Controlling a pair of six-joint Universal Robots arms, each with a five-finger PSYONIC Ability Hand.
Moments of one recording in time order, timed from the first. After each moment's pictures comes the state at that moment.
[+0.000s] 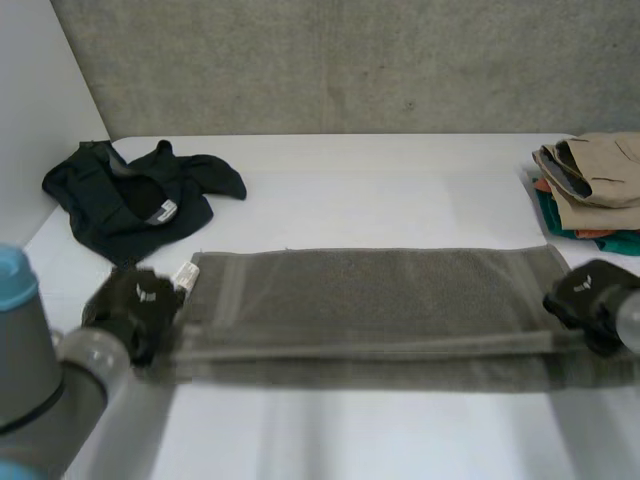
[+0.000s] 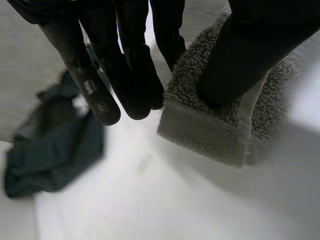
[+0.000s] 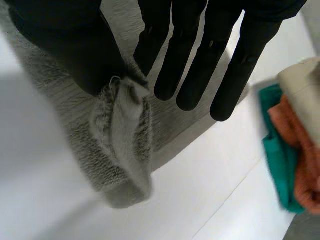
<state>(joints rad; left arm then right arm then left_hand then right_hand) 4.35 -1.70 -1.93 3.20 -1.65 3.89 1.59 -1.30 1.70 0.29 1.41 2.08 1.15 1.20 1.20 1.20 0.98 0.97 0.97 0.97 0.98 0.80</state>
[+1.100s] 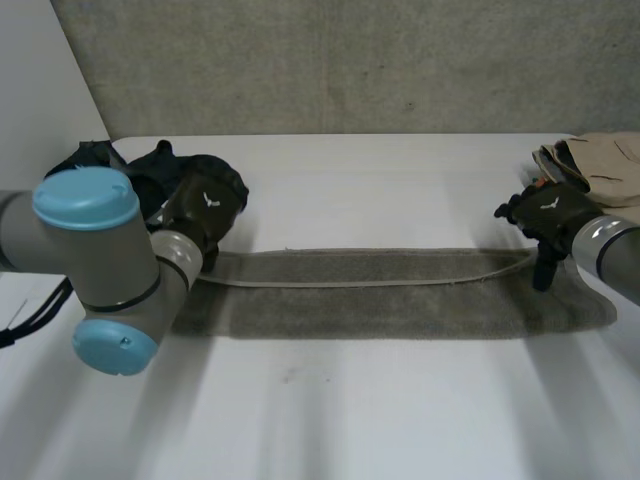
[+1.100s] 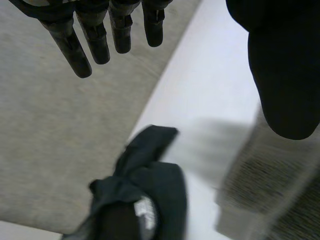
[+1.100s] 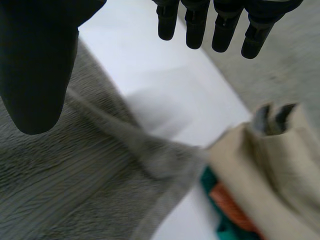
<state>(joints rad) 4.27 -2.12 -1.41 3.36 -1.59 3.90 1.68 -1.06 1.32 0.18 1.34 2.42 0.19 0.21 0.21 0.20 0.05 0.22 0.21 0.21 0.21 0.05</state>
